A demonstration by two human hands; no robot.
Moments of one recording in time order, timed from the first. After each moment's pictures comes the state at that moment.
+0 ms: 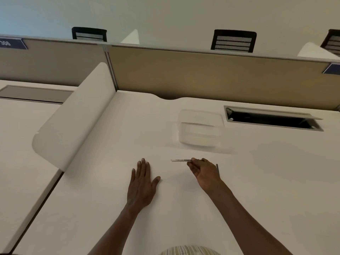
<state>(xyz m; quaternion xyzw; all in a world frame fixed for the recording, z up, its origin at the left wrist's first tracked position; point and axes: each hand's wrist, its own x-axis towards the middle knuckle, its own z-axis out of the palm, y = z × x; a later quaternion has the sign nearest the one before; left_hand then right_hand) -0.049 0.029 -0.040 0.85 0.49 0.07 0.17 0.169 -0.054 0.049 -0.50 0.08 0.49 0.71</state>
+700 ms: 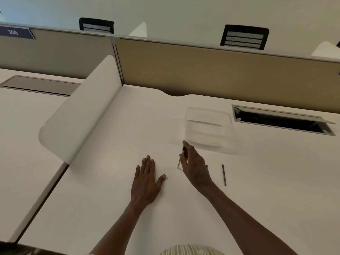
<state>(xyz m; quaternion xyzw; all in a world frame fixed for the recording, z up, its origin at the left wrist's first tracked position) -0.050 0.030 -0.045 0.85 0.49 0.08 0.17 0.139 -0.026 0.028 -0.70 -0.60 -0.02 0.39</state>
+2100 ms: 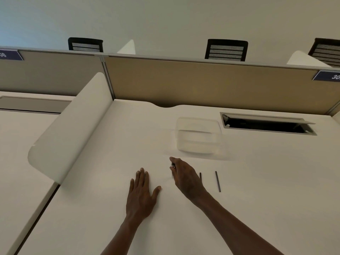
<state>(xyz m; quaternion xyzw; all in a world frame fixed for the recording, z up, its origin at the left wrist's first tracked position) -0.052 0.031 -0.049 0.85 0.49 0.08 0.16 0.130 -0.034 0.042 -0.66 -0.65 -0.03 0.37</state>
